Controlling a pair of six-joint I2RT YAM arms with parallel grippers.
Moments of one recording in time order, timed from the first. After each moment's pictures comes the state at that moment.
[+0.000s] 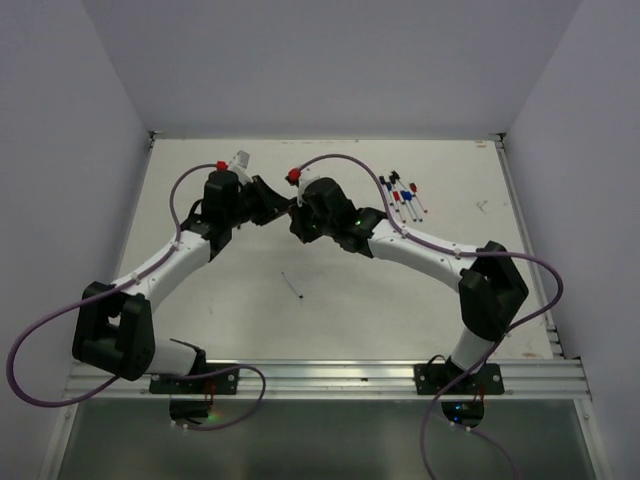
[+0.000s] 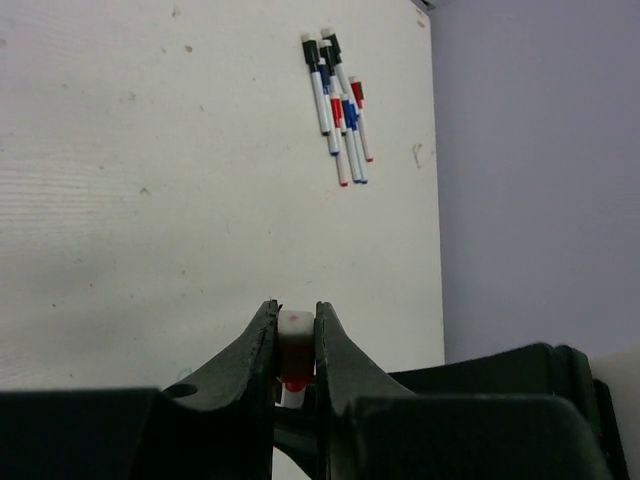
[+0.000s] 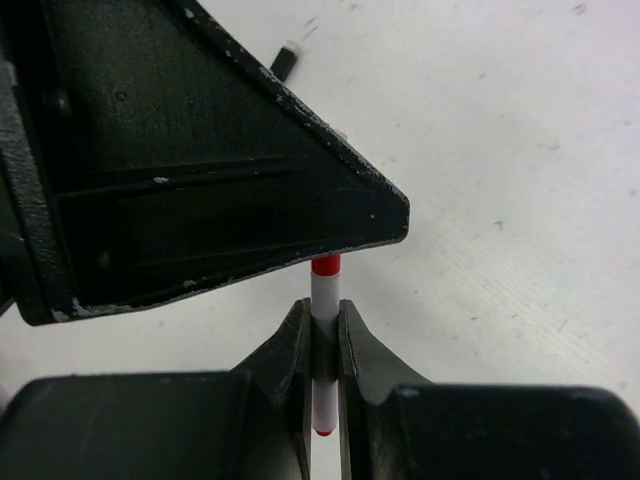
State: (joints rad) left arm -0.32 1.38 0.88 0.08 0.38 -0.90; right arm 0.84 1.72 1.34 -0.21 -0.03 0.28
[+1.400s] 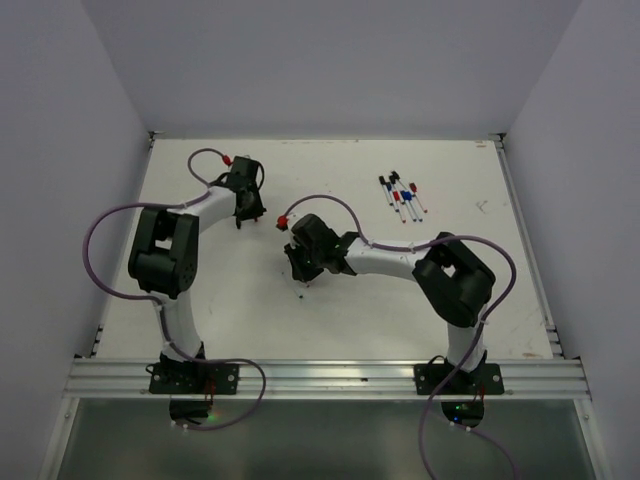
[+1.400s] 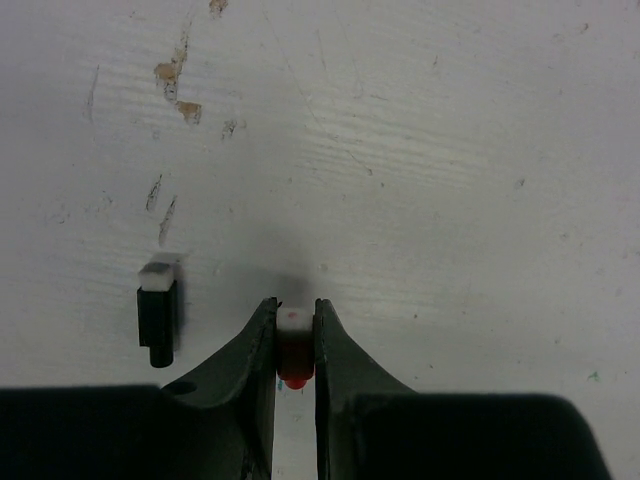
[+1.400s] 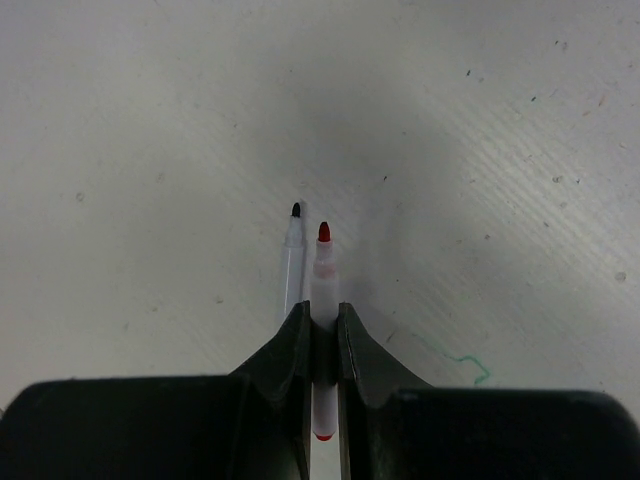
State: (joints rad) left arm -0.25 1.93 1.29 -0.33 -0.15 -0.50; right arm 0.91 1.90 1.22 -0.19 -0.08 0.27
